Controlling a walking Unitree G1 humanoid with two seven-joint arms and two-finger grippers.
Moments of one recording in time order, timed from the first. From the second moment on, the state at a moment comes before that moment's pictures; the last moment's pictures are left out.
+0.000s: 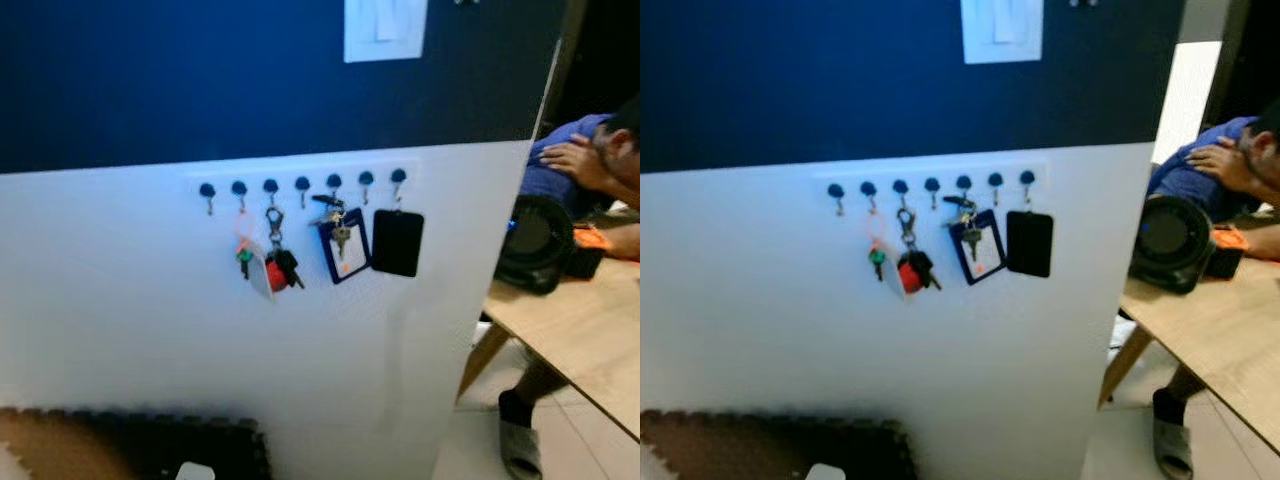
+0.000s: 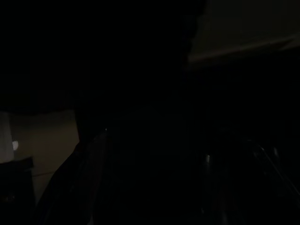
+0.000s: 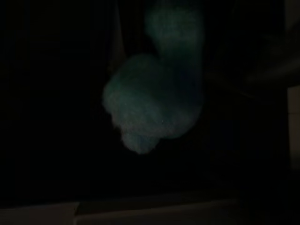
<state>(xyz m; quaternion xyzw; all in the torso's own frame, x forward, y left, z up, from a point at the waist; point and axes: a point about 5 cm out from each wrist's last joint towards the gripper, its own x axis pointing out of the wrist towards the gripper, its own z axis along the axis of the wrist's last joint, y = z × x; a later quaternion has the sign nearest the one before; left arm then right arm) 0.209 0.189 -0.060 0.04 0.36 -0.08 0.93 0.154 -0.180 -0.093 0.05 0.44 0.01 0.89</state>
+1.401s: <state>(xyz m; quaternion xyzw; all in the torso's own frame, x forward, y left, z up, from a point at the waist) 0.218 0.189 -0.056 0.07 0.36 -0.09 0.93 0.157 -0.185 -0.092 0.05 0.44 0.01 0.90</state>
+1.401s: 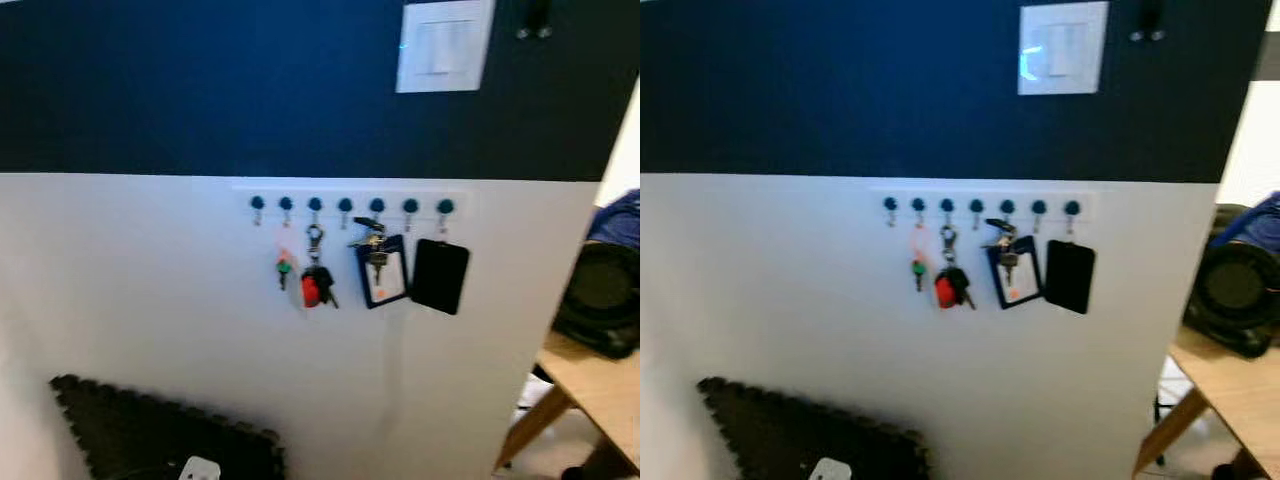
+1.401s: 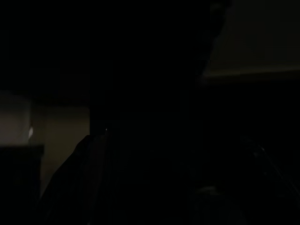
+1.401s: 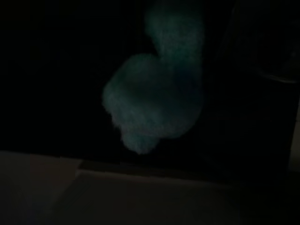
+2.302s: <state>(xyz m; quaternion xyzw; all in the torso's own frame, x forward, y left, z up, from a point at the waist) 0.238 0.162 0.011 0.06 0.11 -0.31 0.94 0.259 -0.157 0.026 0.07 0.05 0.18 0.98</state>
